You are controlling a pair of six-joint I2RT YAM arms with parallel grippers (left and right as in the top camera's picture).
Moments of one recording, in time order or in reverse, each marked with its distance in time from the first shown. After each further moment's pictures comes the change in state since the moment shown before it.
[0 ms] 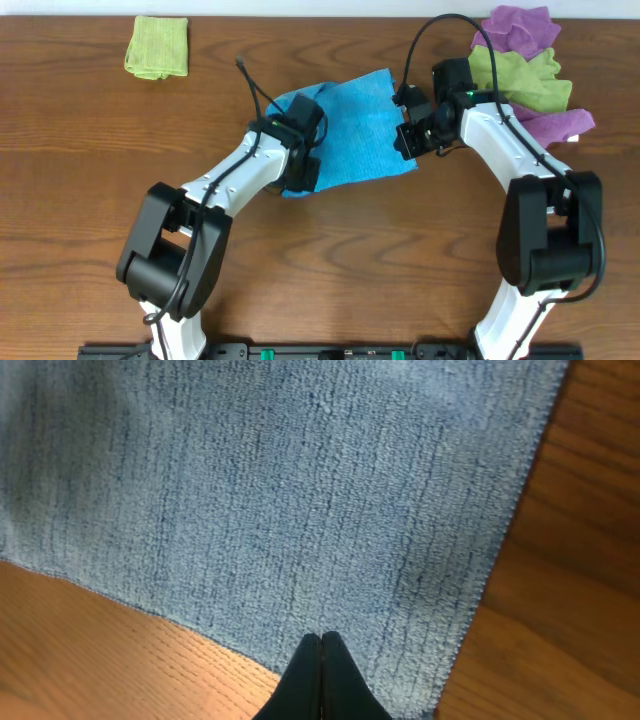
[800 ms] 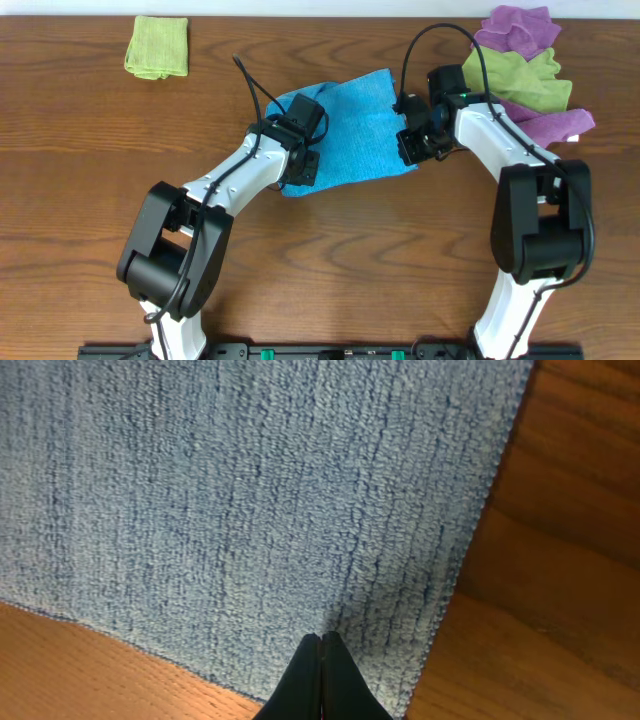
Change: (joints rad) left arm 0.000 0.002 -0.011 0.106 -0.090 -0.022; right arm 0.000 0.066 0.000 -0.003 0.085 0.000
